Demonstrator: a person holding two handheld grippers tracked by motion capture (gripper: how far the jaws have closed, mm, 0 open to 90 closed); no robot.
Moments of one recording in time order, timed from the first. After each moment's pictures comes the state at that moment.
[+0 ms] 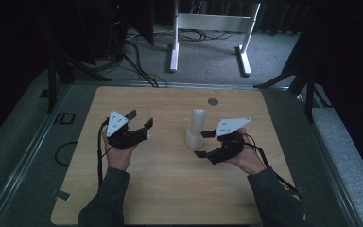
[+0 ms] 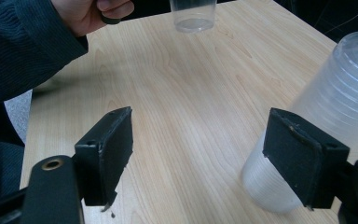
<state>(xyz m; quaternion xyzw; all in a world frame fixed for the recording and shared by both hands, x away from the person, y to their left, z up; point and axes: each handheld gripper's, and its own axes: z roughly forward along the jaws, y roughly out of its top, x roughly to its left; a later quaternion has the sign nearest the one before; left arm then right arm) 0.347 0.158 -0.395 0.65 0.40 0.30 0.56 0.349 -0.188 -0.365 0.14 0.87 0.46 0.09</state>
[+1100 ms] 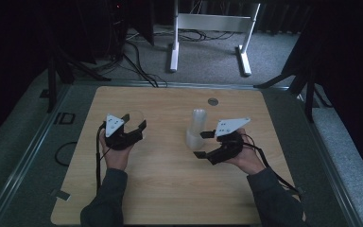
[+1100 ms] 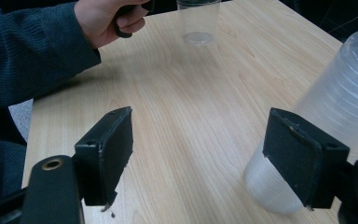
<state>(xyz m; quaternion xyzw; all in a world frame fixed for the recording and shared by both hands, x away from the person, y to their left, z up) 0.362 0.173 -0.429 0.64 0.45 0.31 0.54 0.349 -0.186 -0.367 0.14 0.87 0.46 0.08</state>
